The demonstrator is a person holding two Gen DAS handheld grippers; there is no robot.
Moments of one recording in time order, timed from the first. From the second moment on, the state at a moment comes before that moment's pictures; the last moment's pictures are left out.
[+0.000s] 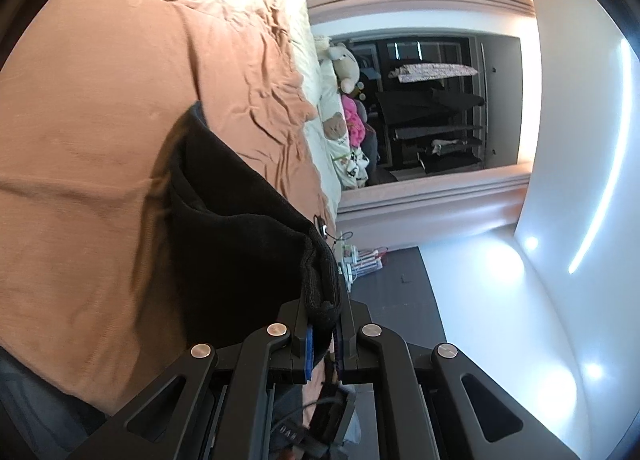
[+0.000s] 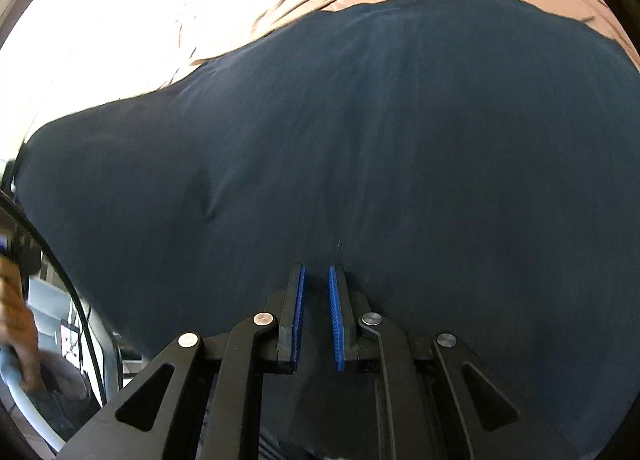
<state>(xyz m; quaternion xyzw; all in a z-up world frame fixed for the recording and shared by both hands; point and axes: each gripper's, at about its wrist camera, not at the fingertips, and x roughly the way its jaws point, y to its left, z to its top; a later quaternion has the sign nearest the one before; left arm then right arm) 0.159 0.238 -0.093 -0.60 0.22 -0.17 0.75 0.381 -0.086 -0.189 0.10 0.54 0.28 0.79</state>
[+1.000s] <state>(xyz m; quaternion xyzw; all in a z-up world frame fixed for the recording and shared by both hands) 0.234 0.102 -0.020 -0.50 0.29 -0.26 0.77 0.321 -0.140 -0.180 0.15 0.47 0.28 0.82</state>
